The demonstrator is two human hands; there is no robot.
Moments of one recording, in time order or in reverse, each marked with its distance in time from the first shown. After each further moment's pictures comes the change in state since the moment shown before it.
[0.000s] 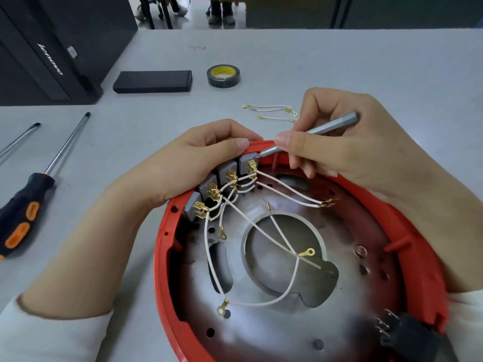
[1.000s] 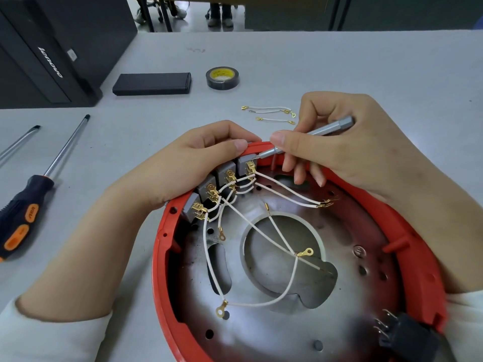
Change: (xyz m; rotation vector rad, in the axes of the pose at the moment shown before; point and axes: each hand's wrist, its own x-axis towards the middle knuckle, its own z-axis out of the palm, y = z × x) left_hand -0.002 0.003 0.001 0.037 0.003 0.005; right_hand 0.001 0.002 0.004 -0.017 0.010 -0.003
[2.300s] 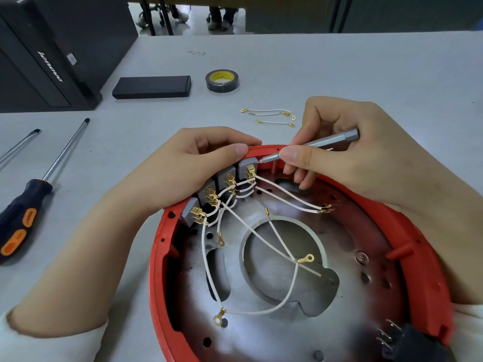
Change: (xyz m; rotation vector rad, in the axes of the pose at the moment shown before) left_hand -0.002 0.004 0.001 0.113 0.091 0.067; right_hand -0.006 0.002 -0.009 -0.110 -0.042 -0.042
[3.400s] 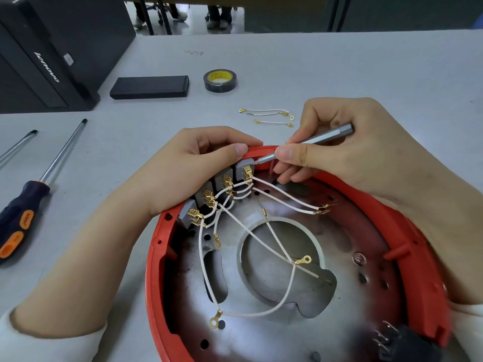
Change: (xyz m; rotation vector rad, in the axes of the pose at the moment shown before) left_hand 0.003 -0.002 0.002 -0.011 -0.026 0.012; right_hand 0.002 -0.007 0.000 0.143 0.011 0.113
